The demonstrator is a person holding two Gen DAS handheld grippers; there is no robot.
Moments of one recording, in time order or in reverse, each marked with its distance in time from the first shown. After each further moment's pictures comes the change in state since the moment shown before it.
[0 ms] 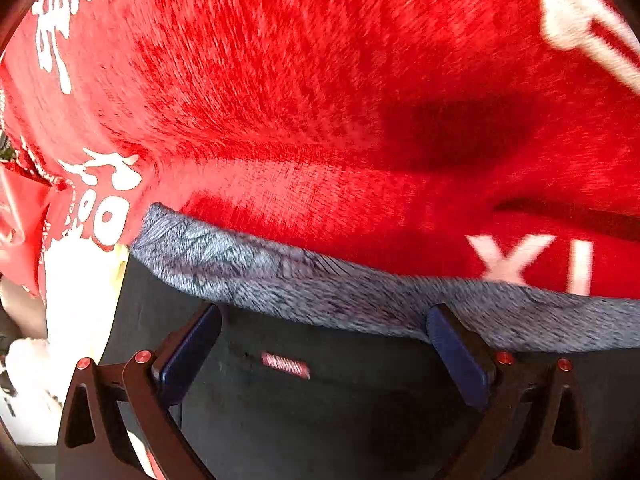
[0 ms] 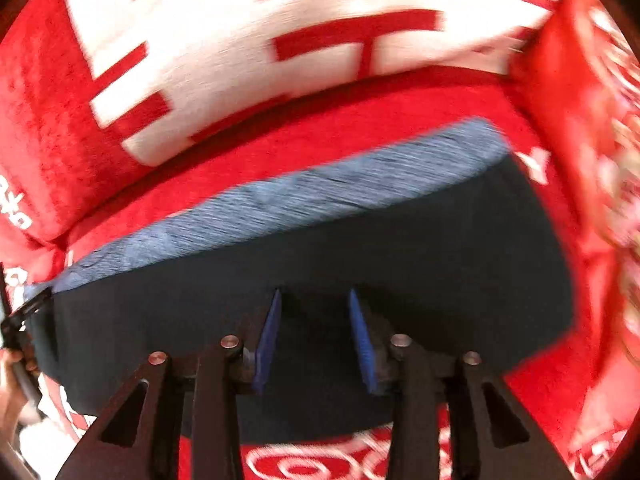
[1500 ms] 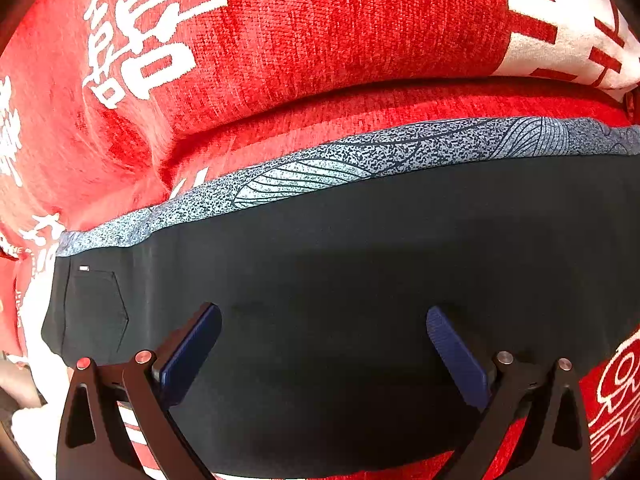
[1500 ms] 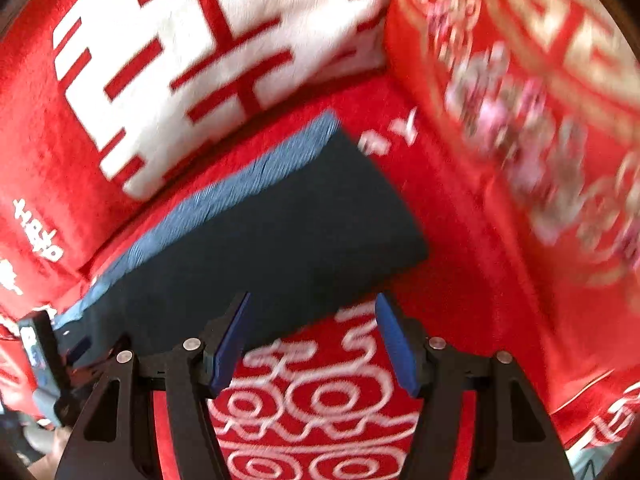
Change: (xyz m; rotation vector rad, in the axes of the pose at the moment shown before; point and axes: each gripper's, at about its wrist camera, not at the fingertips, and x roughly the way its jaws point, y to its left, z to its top) left arm -0.101 -0.217 -0.119 0.275 -0.111 -0.148; right arm -0.069 -0.107 -0.066 0.145 -0.066 0.127
